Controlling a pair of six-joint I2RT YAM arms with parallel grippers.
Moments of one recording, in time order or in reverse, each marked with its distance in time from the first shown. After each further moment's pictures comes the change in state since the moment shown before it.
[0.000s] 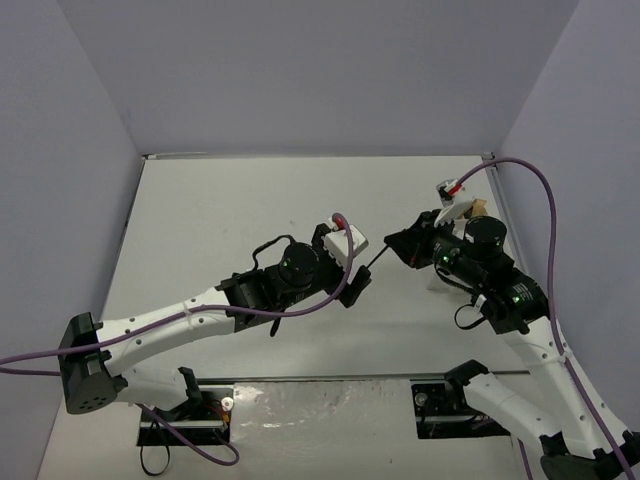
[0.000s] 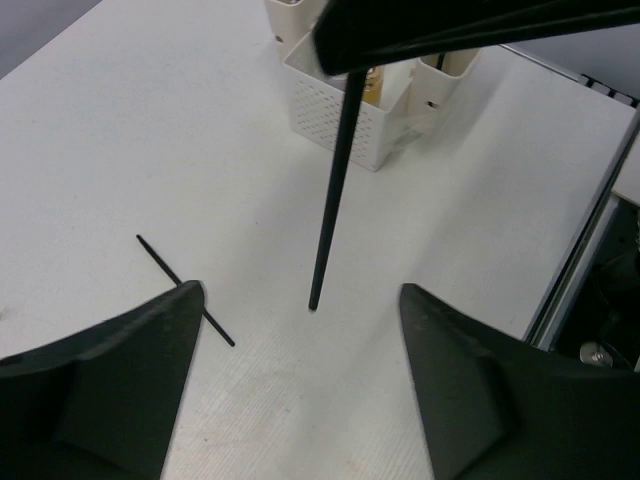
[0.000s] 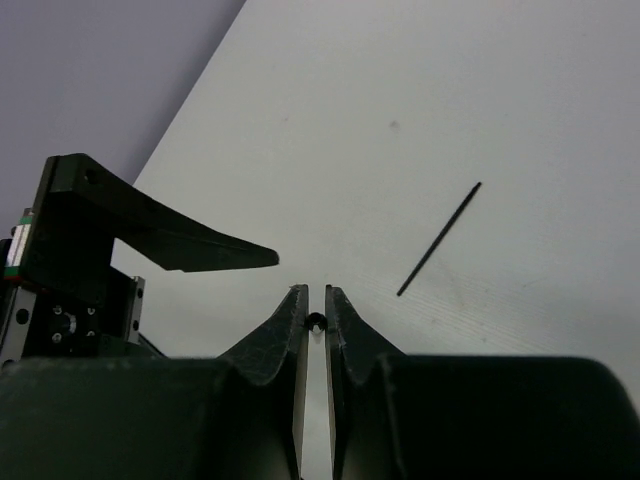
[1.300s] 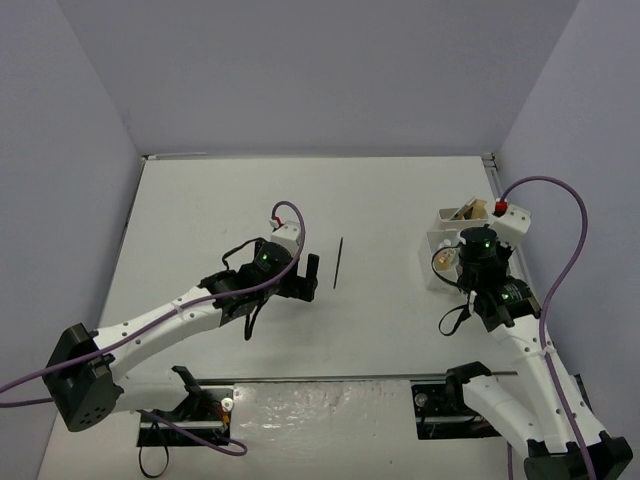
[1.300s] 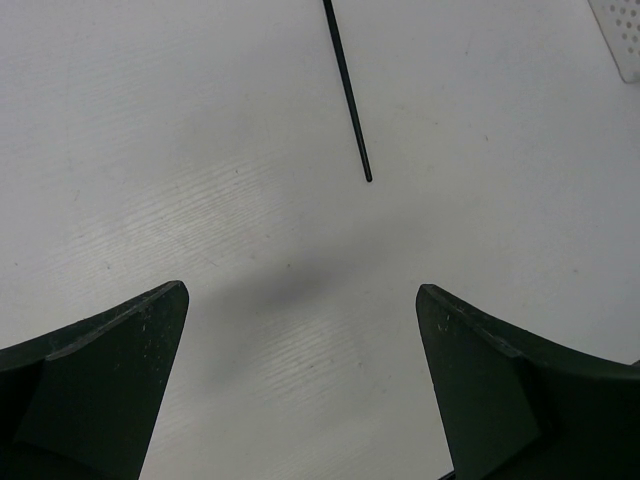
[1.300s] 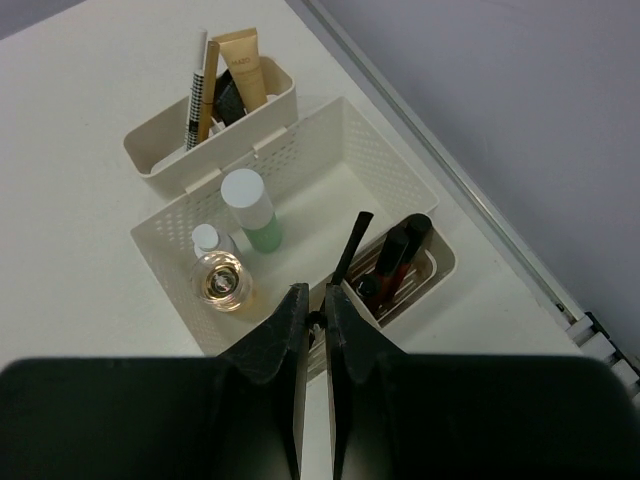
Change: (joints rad) left arm 0.257 -0.069 -0.223 -0.218 -0.096 -0.376; right arm -0.172 -0.020 -0.167 -0.150 1.037 0.002
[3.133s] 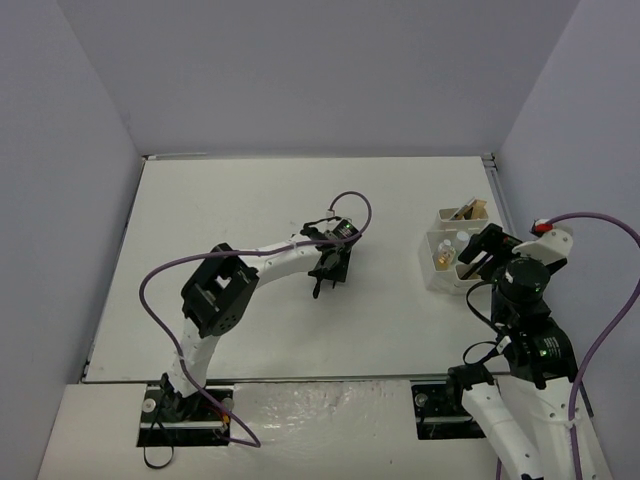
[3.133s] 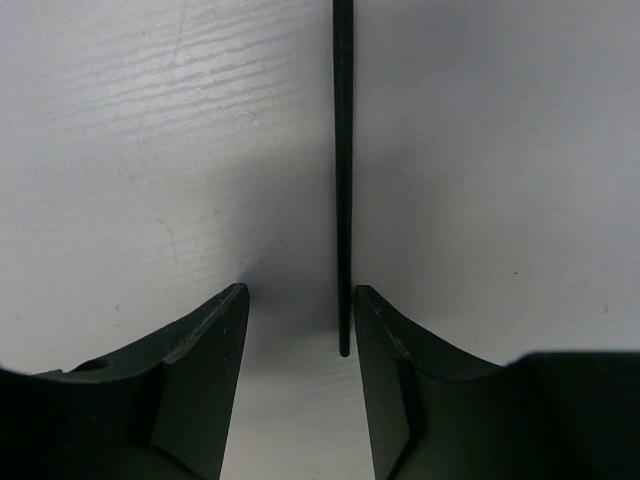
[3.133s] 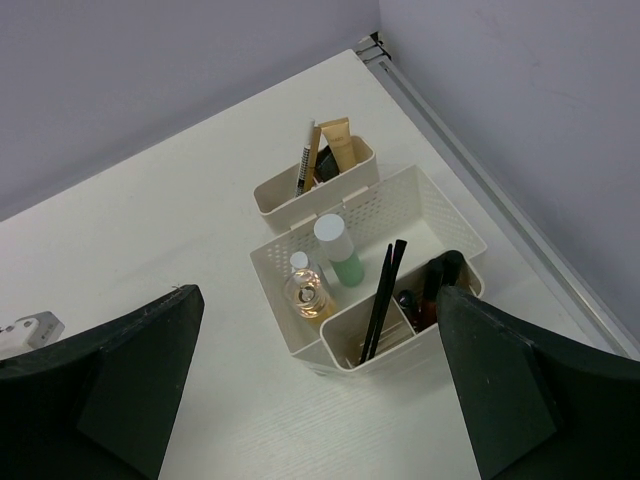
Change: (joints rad) left arm 0.005 0.852 0.676 -0.307 0.001 -0.155; right arm -0.087 -0.273 0.058 -0.014 -0.255 -0.054
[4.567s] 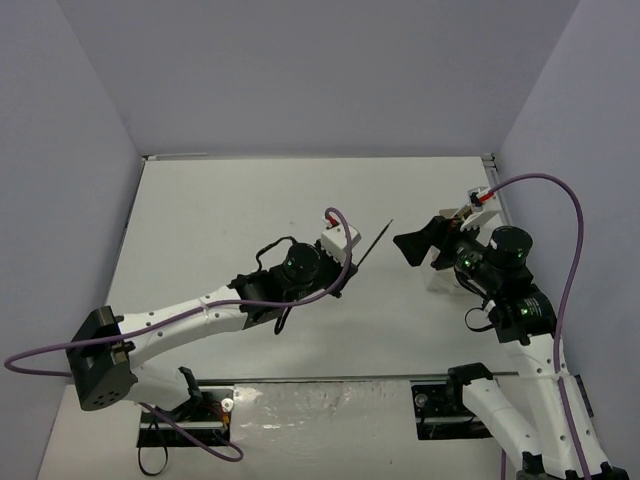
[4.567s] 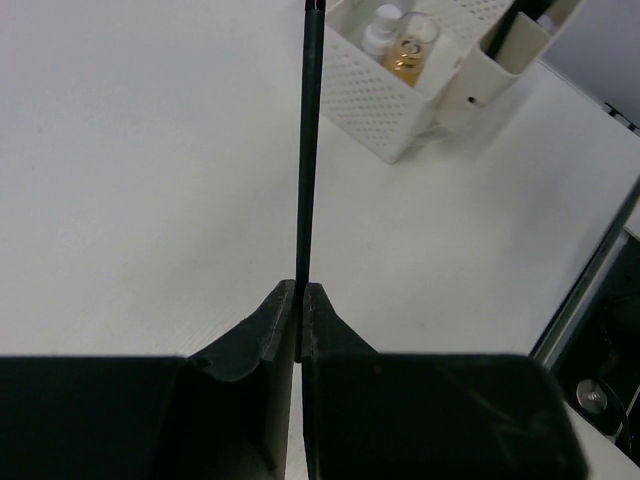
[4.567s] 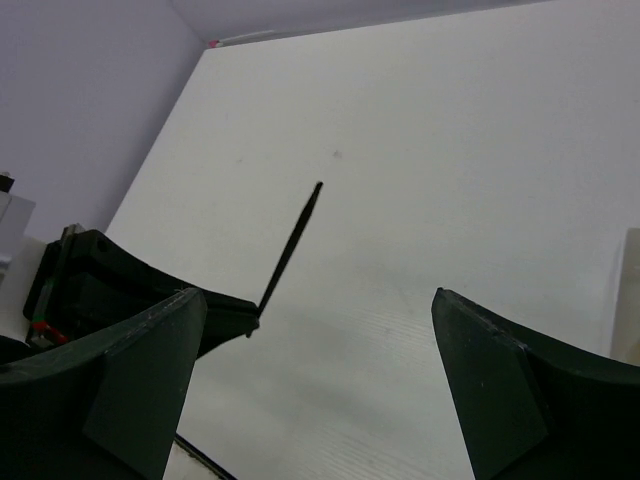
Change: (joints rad) left arm -0.175 -0.718 -0.545 0.637 0.099 0.360; right arm 0.000 0.181 0.006 0.178 -0.852 0.042
